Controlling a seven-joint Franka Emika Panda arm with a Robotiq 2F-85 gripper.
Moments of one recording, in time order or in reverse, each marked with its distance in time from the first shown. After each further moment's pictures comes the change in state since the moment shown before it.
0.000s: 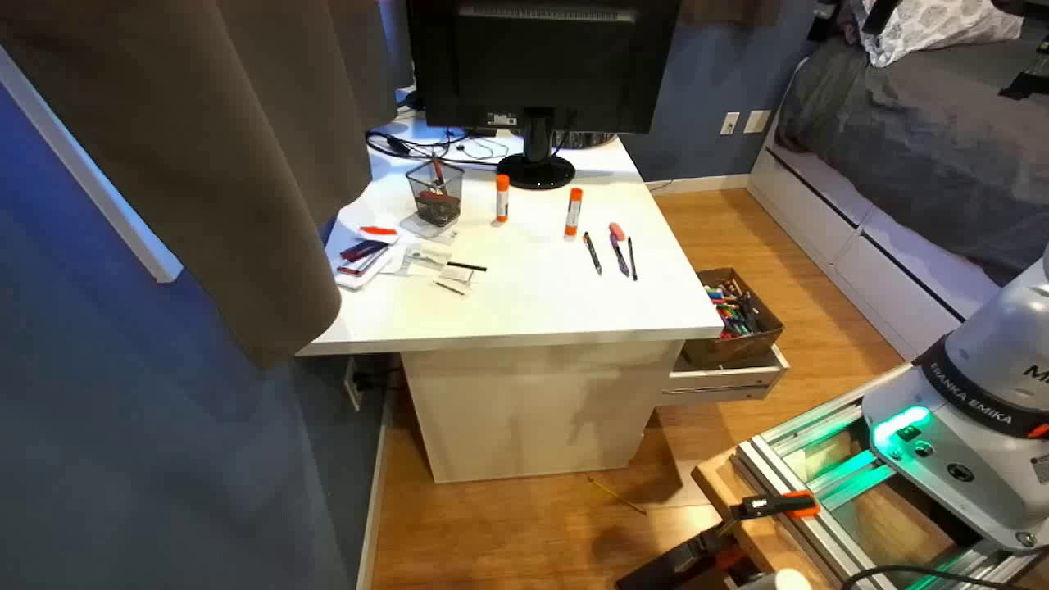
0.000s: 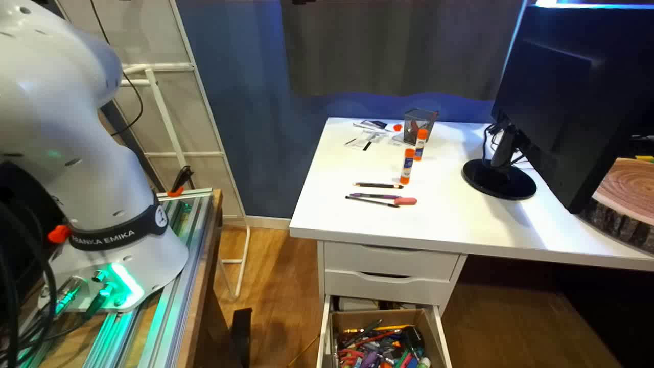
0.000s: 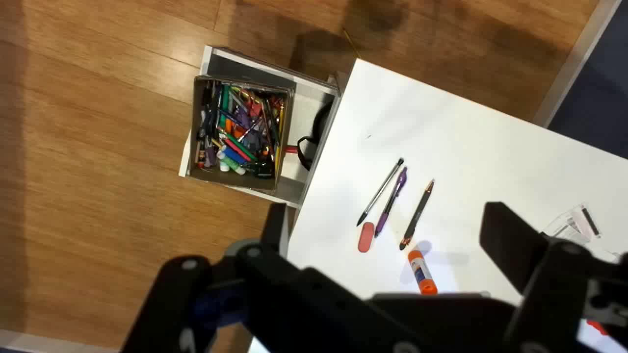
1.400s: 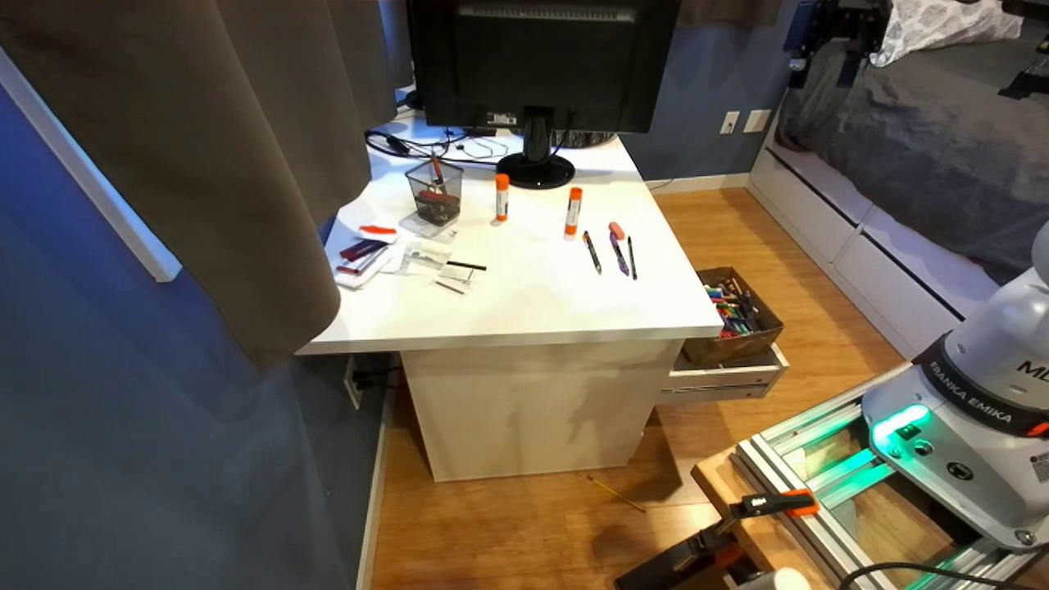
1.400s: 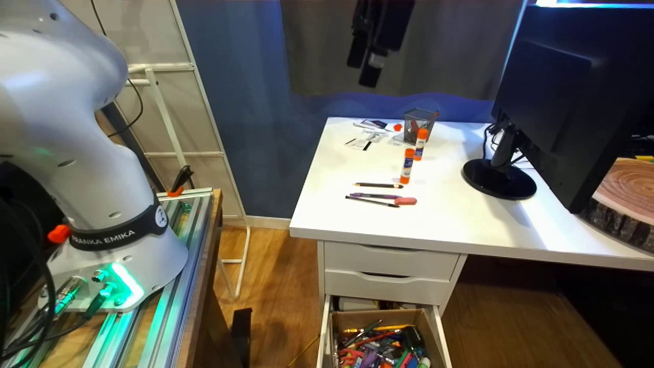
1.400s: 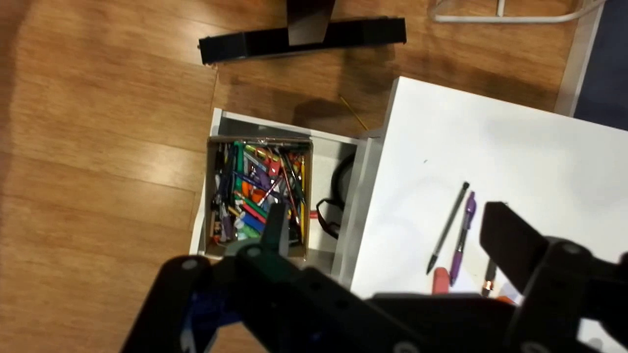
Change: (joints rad) arm -0.091 0.415 -0.188 0.128 -0.023 0.026 -0.134
